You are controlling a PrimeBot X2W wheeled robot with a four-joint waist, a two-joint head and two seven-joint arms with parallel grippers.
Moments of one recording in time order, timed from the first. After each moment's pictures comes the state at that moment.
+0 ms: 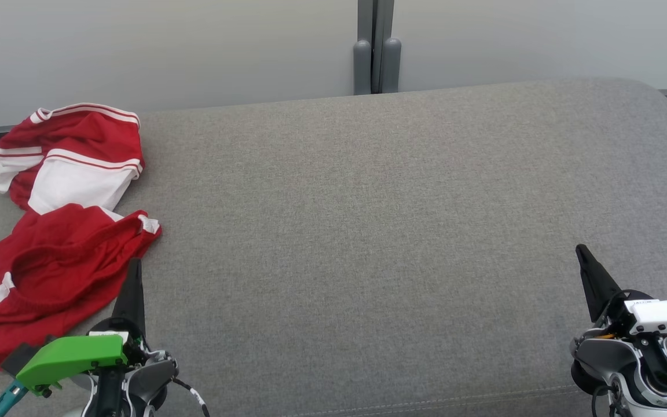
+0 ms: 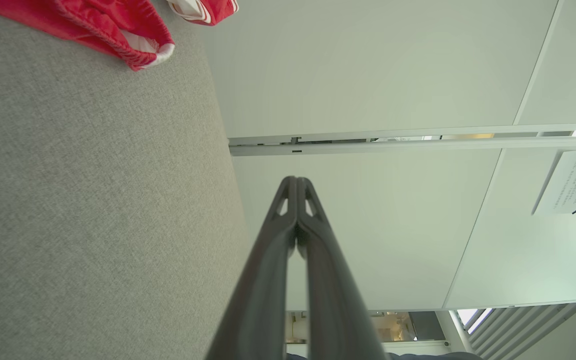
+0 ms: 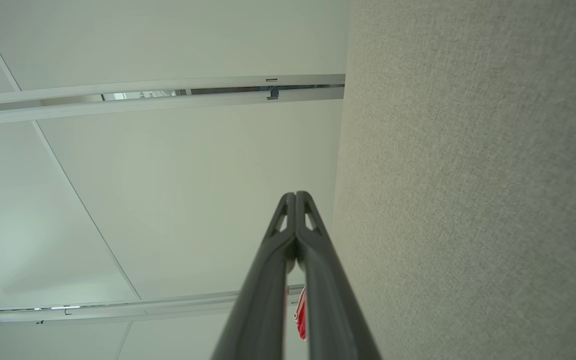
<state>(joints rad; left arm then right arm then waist) -0.12 0.05 0.02 0.24 -1.62 -0.12 0.02 -0.15 -0.05 -0.22 0.29 1.59 0.13 0.21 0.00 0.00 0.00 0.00</state>
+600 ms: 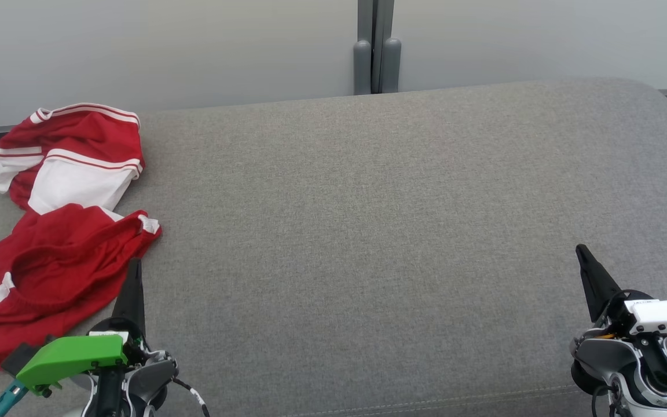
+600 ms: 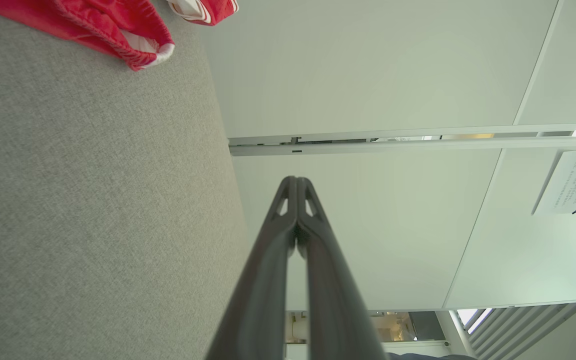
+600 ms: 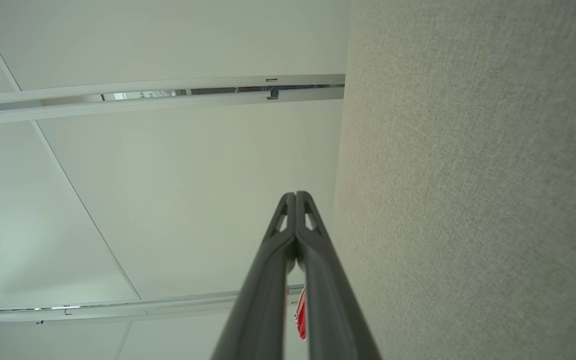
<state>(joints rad) -0.12 0.05 0.02 0.24 -1.62 -0.12 0.02 -0.15 -0.05 -0.22 0.29 1.59 0.13 0.21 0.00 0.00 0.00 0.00</state>
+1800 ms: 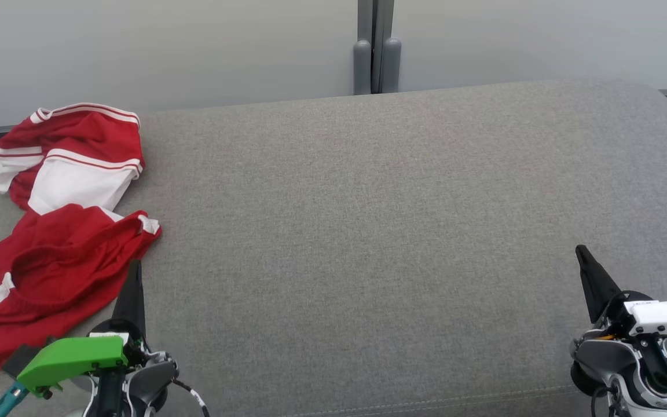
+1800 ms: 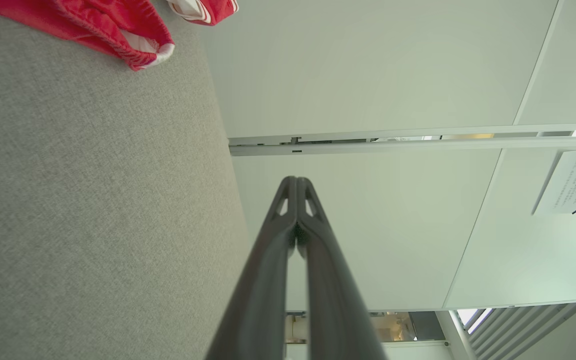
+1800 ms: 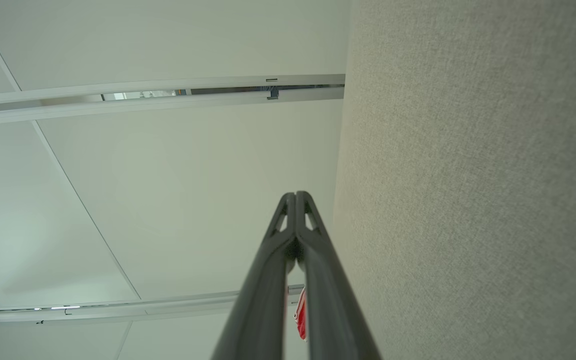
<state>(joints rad) -0.12 0.05 0.02 0.24 -1.62 -0.12 0.02 -0.15 -0.05 -0.22 0.29 1.59 0.13 0.21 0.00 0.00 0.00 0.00</state>
